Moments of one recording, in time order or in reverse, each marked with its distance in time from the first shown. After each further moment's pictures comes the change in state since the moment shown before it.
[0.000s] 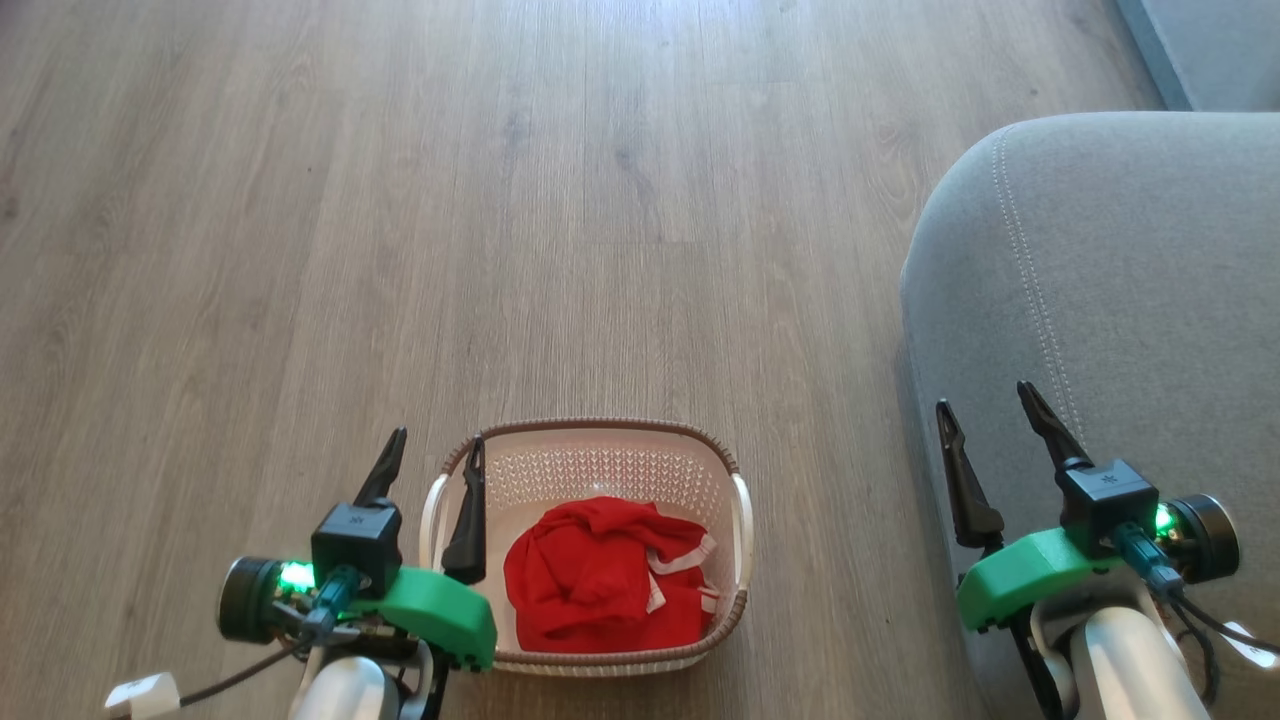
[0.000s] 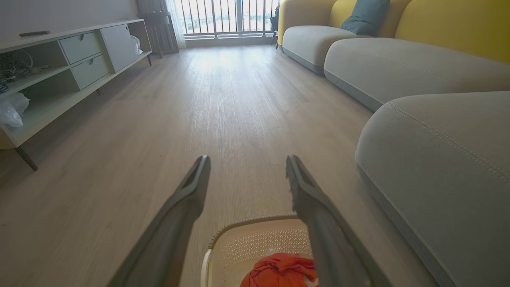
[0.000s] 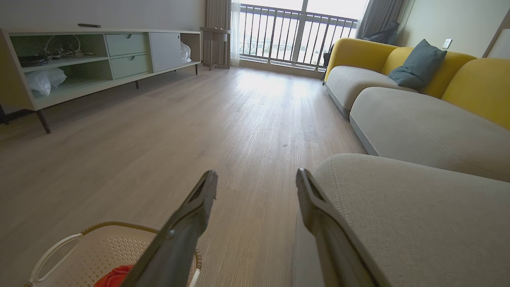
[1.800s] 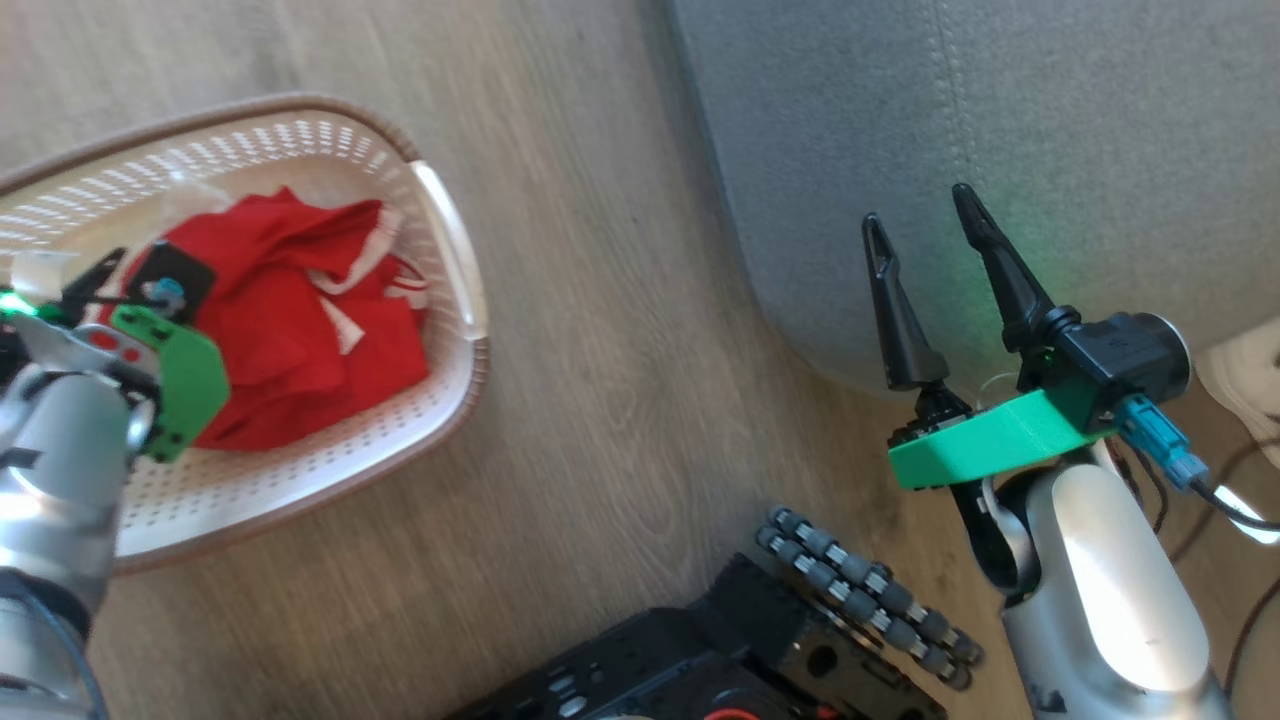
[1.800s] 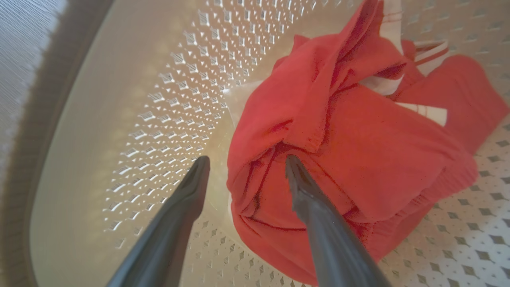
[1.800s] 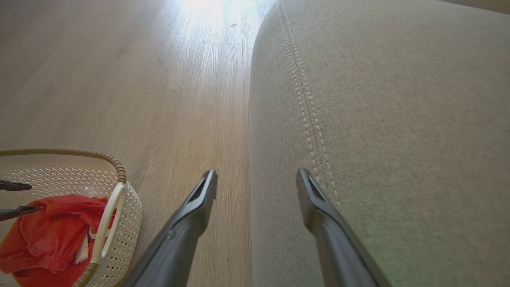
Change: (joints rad) left arm -0.819 0.297 -0.206 1.001 0.296 -0.124 0.035; right arm -0.210 0.003 0.161 -0.141 0.173 0.000 -0.004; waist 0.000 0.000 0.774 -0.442
